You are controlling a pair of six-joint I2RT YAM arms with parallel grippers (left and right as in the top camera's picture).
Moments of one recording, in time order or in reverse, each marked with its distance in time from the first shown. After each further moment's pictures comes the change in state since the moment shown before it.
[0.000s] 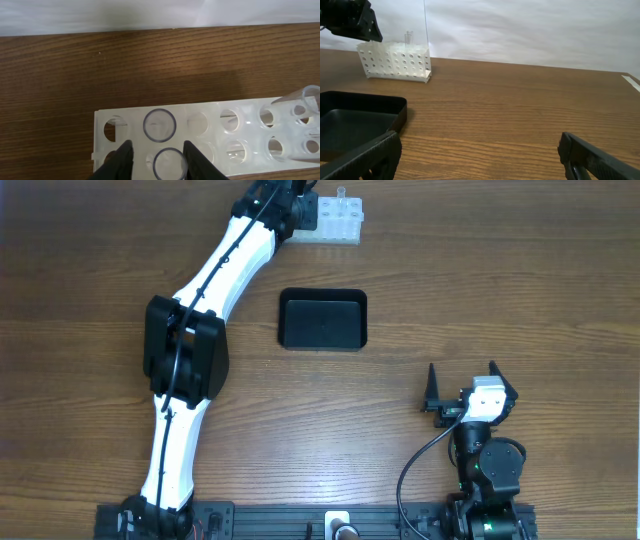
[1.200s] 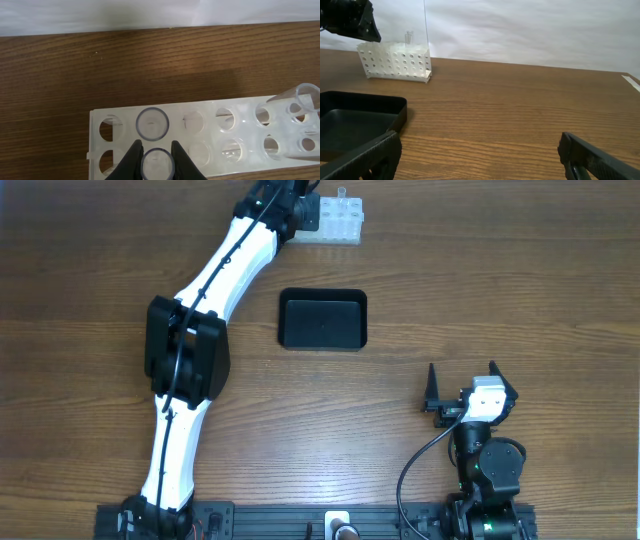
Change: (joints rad) left arm -0.011 0.000 0.000 0.000 -0.002 0.000; right arm 0.000 0.000 0.000 0.000 0.000 0.000
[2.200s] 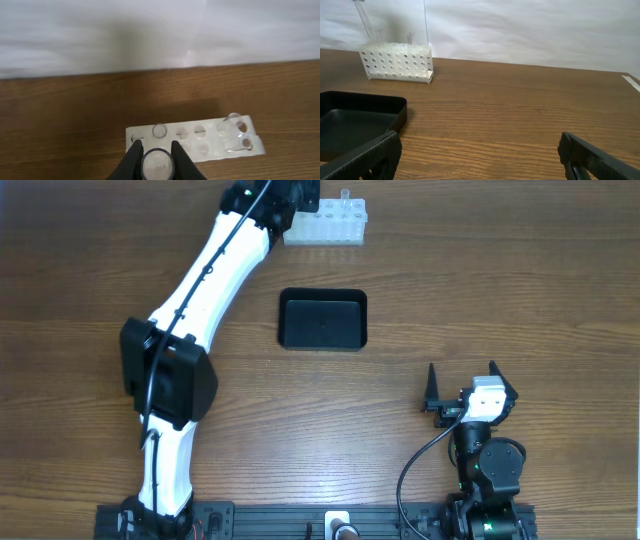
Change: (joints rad) left arm -0.024 -0.182 0.000 -0.060 -0.082 0.016; right arm 0.000 0.000 0.000 0.000 0.000 0.000
